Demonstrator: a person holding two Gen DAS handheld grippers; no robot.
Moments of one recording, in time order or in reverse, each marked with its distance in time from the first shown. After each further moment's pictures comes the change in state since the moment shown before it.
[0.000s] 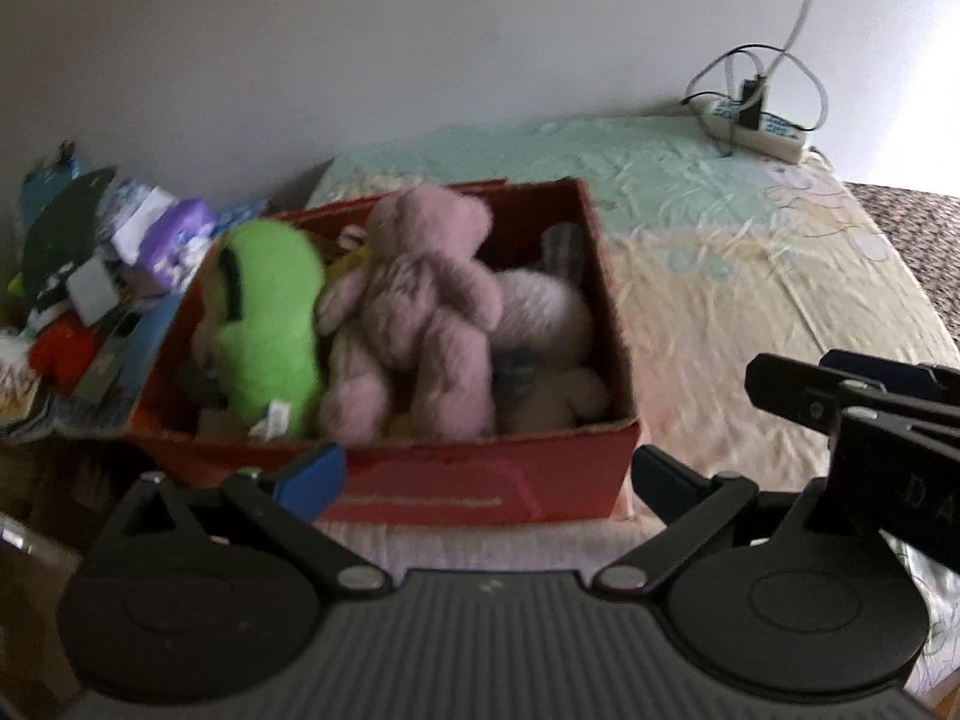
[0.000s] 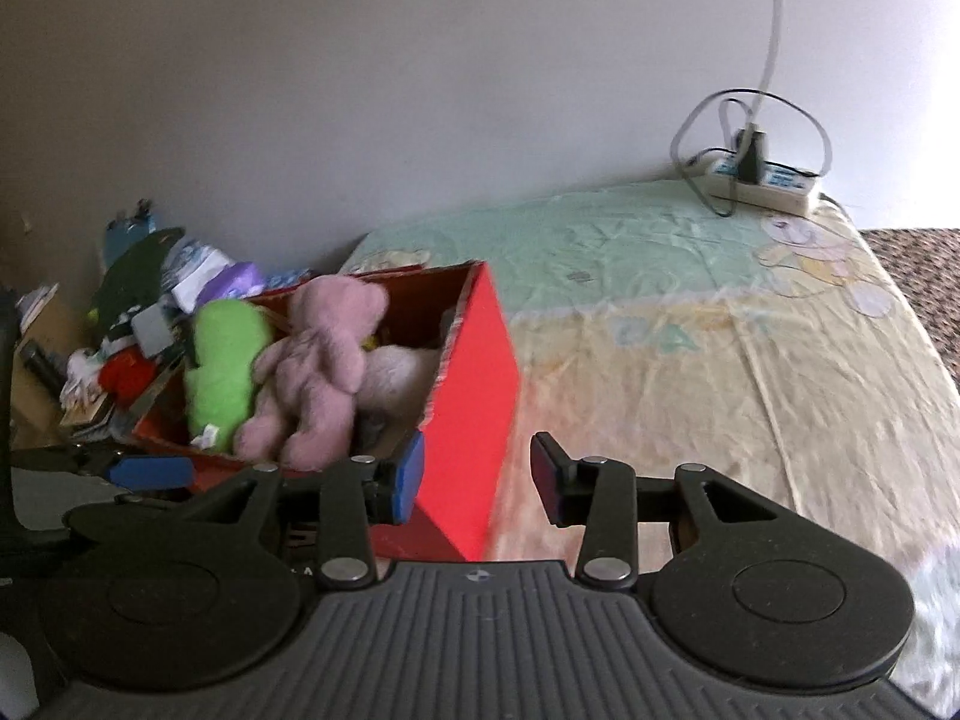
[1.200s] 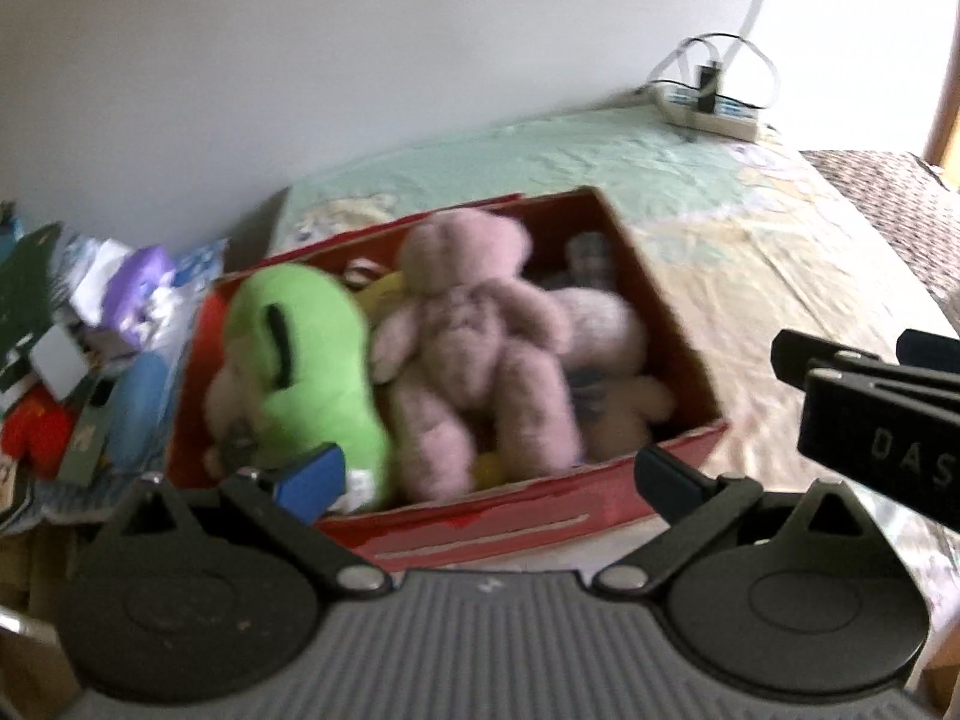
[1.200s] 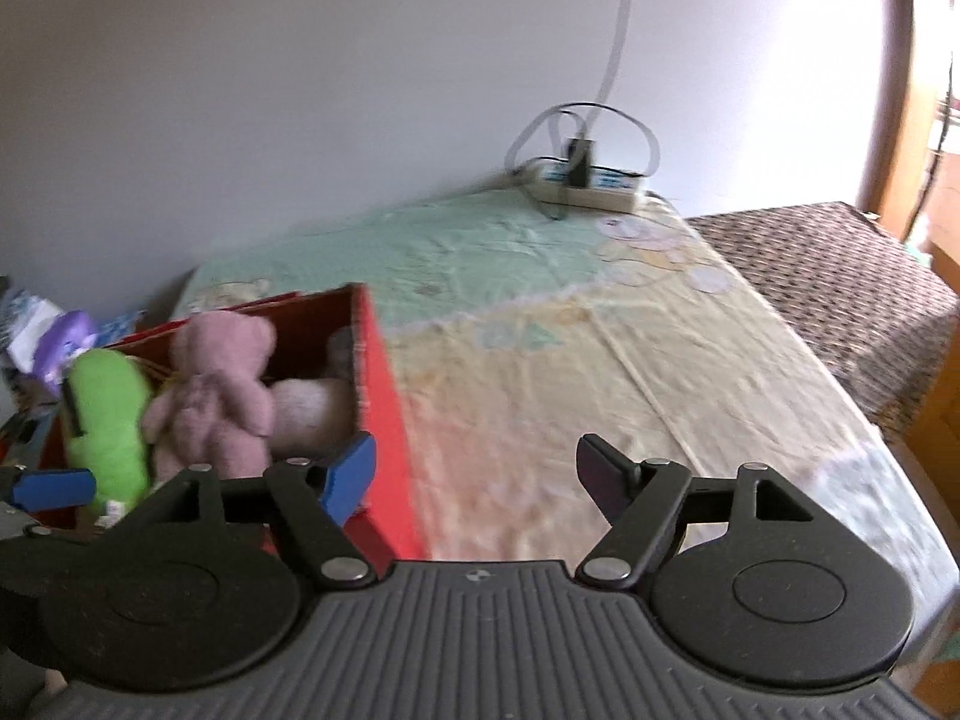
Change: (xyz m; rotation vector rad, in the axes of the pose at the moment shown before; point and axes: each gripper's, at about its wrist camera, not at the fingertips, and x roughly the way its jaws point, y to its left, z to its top) left arm 0.011 0.056 0.014 0.181 -0.014 -0.147; right arm 0.008 0.044 -0.002 0.170 -0.040 -0.499
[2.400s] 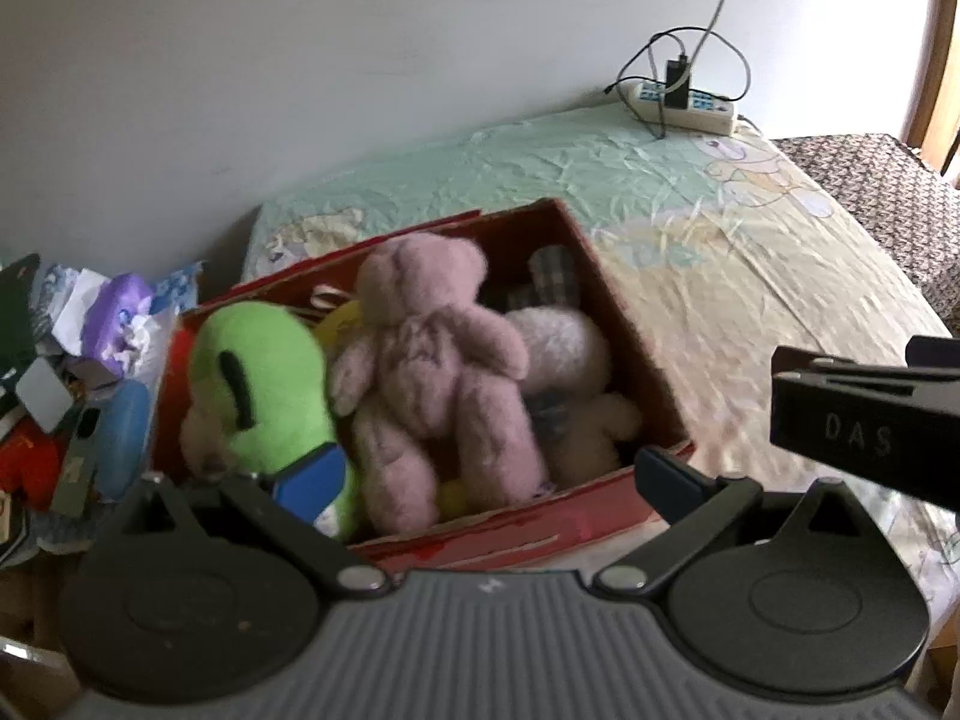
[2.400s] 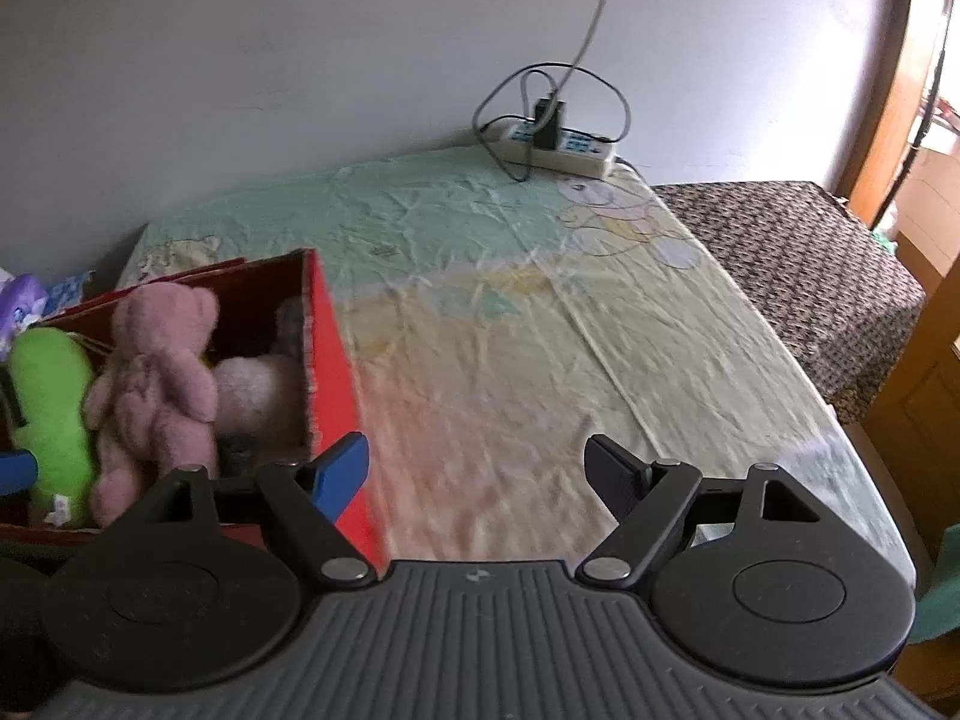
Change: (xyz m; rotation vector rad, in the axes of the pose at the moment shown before) left arm 0.003 -0.011 0.009 0.030 0.003 -0.004; right arm 0.021 0.020 0.018 -0.065 0.100 -0.051
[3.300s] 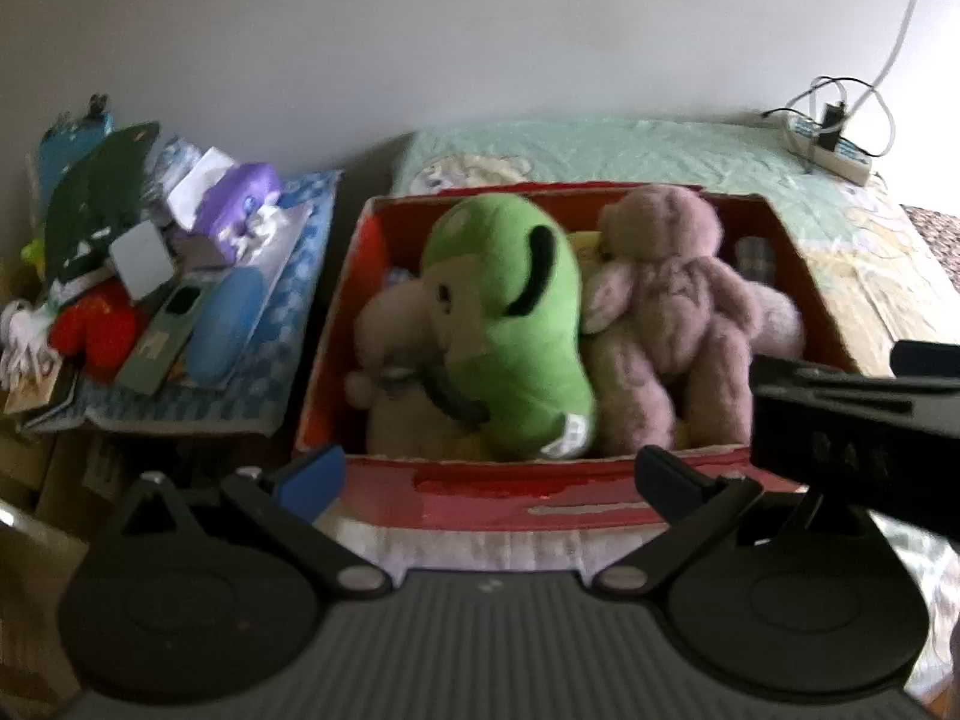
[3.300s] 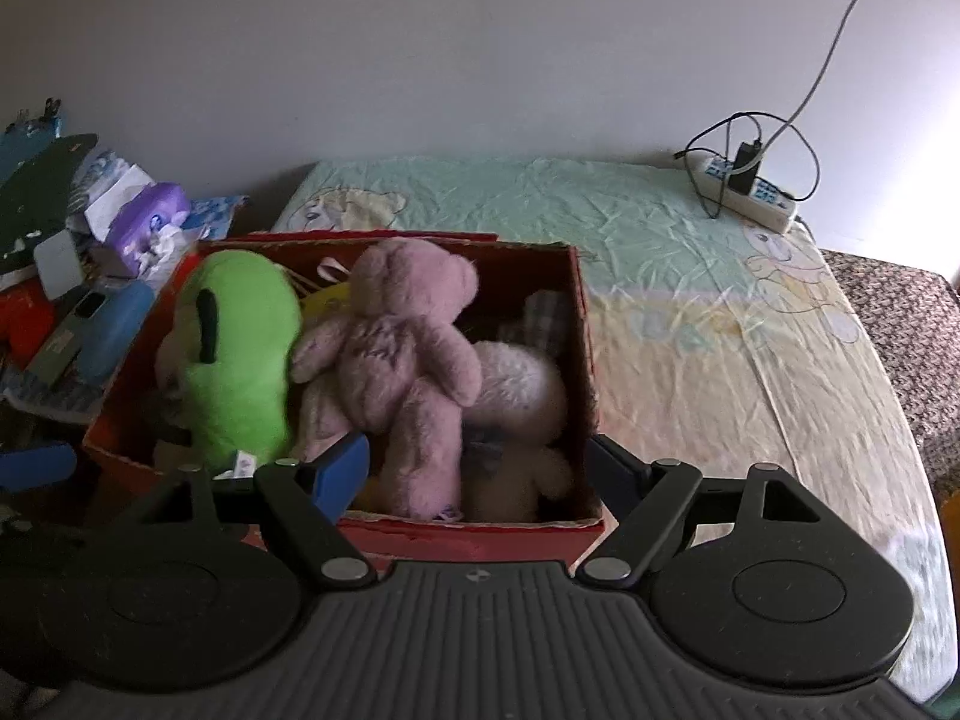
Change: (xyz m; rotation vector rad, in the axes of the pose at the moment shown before) left arm -0.007 0.093 -0.040 -0.246 0.043 0.121; right arm -0.009 0.089 -0.003 -0.214 0.013 0.202
